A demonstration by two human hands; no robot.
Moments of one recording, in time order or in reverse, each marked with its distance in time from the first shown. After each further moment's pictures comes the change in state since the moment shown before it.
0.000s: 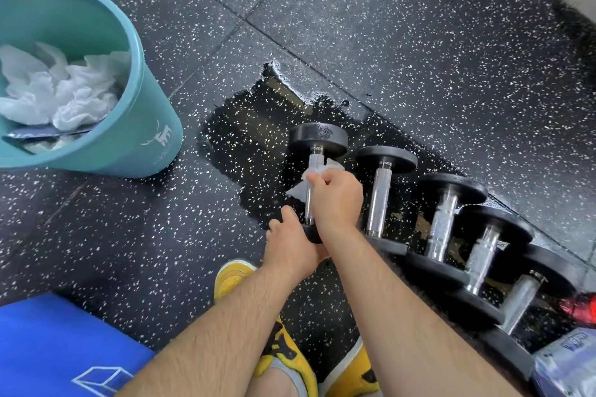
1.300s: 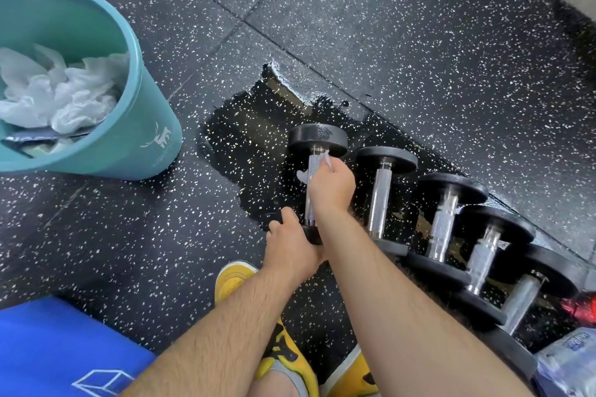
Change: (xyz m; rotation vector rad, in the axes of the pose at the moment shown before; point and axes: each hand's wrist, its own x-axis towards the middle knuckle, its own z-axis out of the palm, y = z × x) left_hand 0.000 0.001 0.001 0.005 0.010 0.002; right_hand 0.013 -0.021 0.009 0.484 0.023 0.306
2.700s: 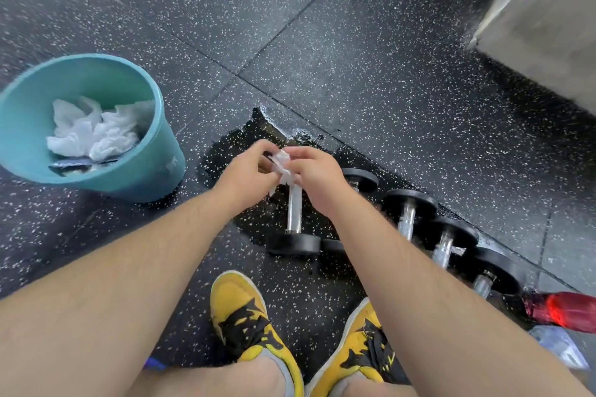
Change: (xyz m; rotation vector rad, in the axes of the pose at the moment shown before) left_hand -0.006 0.063 -0.126 -0.109 0.131 0.458; right_hand -0.039 -0.089 -0.071 0.122 -0.552 -0.085
